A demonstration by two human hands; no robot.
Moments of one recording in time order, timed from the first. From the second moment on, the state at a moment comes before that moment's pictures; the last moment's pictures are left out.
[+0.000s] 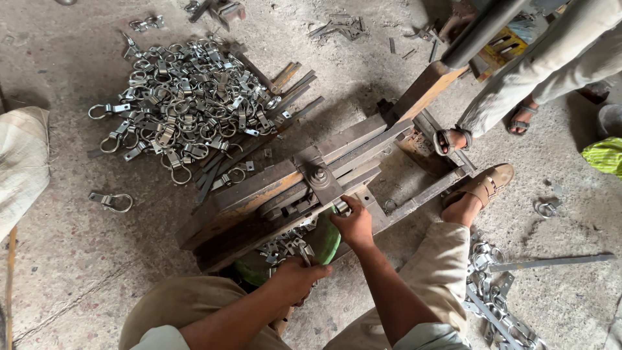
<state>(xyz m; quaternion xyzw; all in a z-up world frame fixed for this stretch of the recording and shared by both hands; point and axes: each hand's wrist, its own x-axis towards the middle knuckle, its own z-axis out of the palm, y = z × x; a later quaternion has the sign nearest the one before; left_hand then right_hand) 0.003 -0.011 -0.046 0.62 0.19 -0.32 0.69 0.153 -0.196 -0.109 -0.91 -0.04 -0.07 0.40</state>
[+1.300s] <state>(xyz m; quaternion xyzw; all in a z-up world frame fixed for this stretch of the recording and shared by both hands) 0.004 -0.004 -0.022 0.62 0.19 -0.40 0.65 0.118 -0.258 -0.205 -0.52 0.40 0.04 0.75</state>
